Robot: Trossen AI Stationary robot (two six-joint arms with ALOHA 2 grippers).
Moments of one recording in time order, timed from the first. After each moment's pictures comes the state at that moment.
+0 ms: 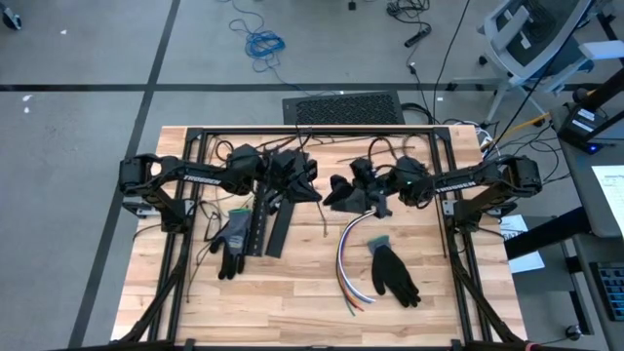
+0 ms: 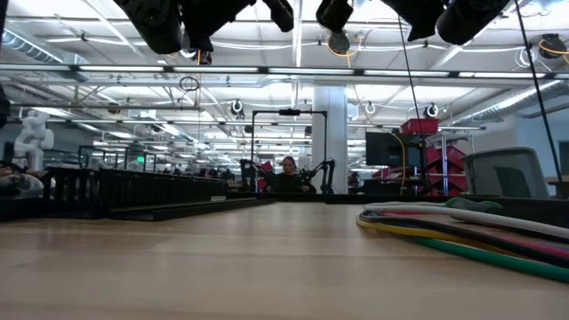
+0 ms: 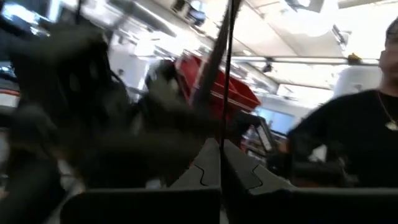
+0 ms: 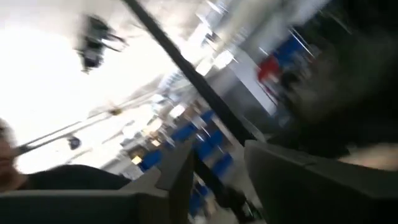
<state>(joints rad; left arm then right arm) 0.21 1.58 0.89 1.17 0.79 -0.65 -0.07 1.46 0.79 1.14 -0.52 0.97</state>
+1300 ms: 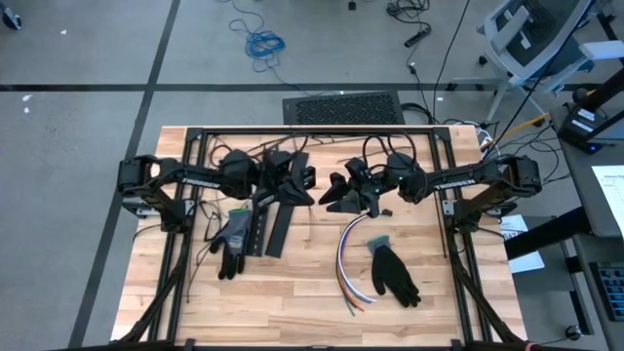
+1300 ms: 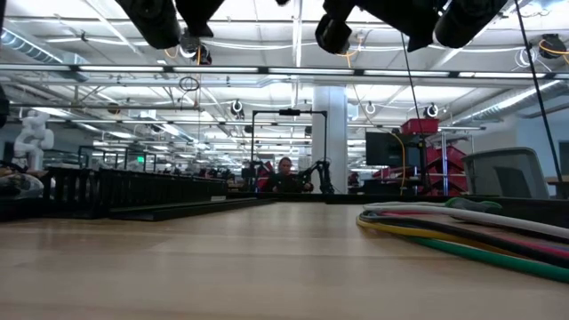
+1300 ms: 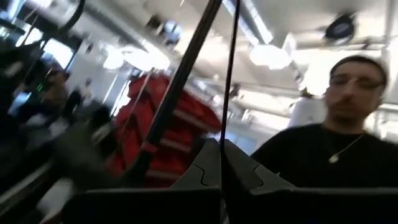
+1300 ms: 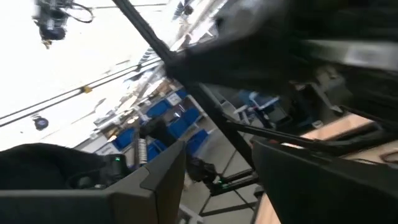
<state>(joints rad) 0.17 1.57 0.89 1.31 0.76 -0.86 -0.12 1.46 0.79 0.95 -0.58 0.87</state>
